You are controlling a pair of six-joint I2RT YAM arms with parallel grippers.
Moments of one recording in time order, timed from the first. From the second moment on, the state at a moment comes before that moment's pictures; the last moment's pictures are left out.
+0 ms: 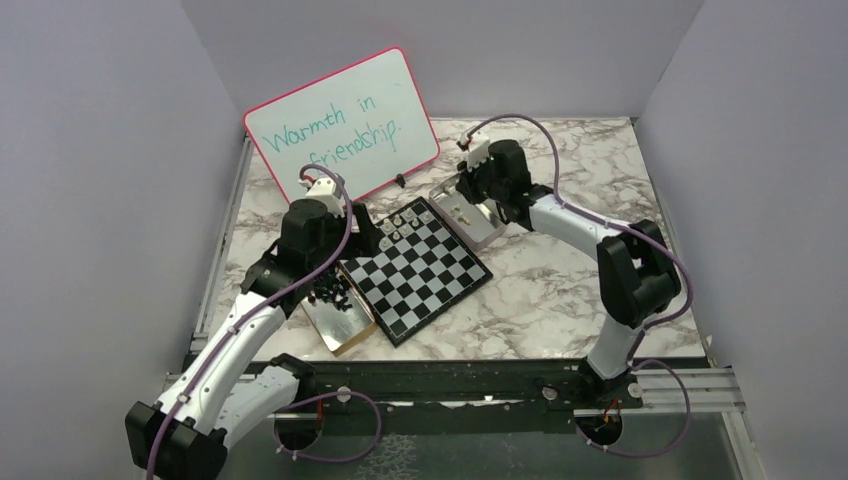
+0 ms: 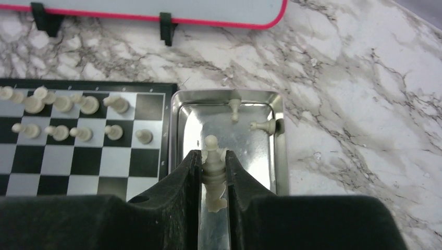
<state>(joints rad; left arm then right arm) -0.42 0.86 0.78 -0.39 -0.02 -0.39 0.50 1.81 1.27 0.07 -0.11 -0.12</state>
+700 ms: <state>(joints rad) -0.42 1.20 1.06 -0.23 0.41 -0.60 0.62 1.44 0.88 0.46 -0.59 -0.36</state>
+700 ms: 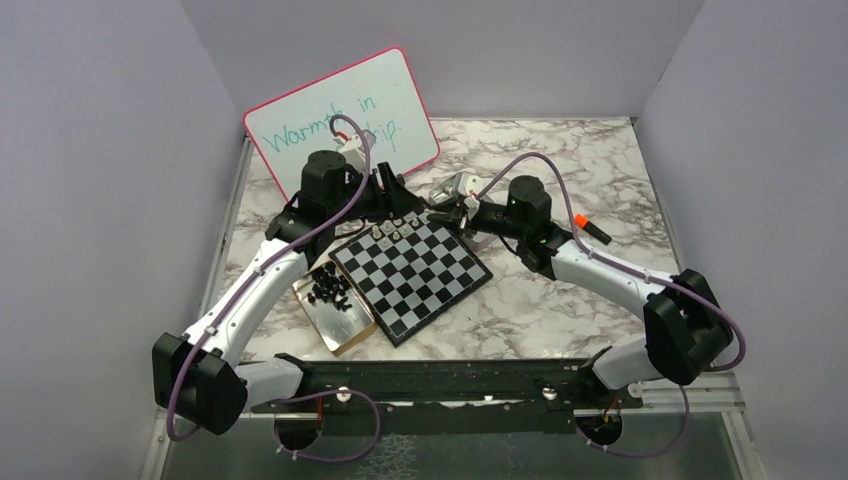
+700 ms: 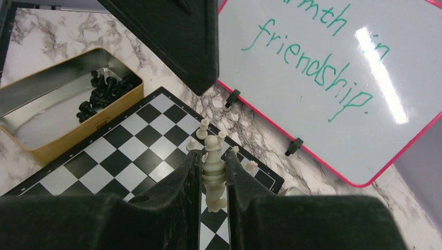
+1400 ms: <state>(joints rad) -0.42 1.25 1.02 -0.09 0.52 -0.66 0.65 1.43 0.87 0.55 -0.61 -0.33</state>
